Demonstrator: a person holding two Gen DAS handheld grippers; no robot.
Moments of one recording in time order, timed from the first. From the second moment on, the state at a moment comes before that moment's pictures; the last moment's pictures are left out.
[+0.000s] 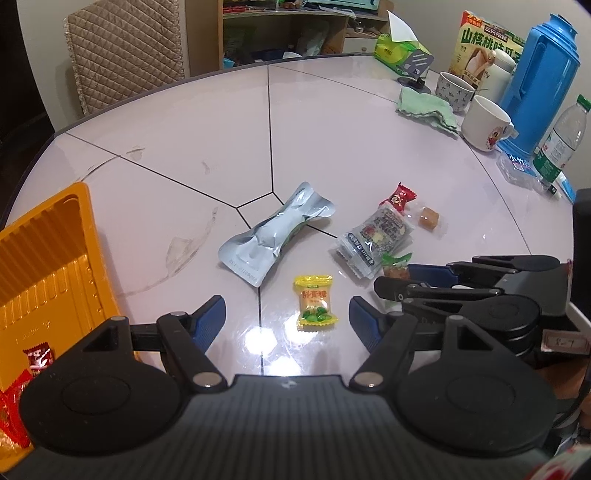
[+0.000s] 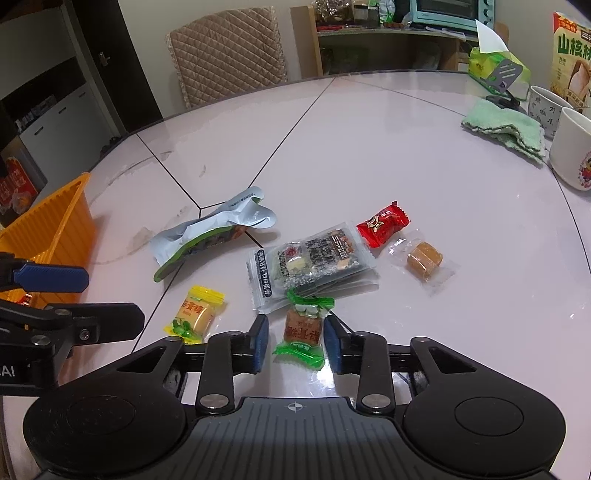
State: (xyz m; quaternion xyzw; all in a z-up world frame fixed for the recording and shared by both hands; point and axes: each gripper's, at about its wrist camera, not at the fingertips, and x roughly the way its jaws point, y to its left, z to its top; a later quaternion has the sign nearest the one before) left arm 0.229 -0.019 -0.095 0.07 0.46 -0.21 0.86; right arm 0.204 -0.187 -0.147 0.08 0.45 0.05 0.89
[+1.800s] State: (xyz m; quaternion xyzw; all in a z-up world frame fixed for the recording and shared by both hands) left arm 0.320 -0.057 -0.139 0.11 0.50 -0.25 0.82; right arm 0.232 -0.230 -0.121 0.13 0.43 0.02 0.90
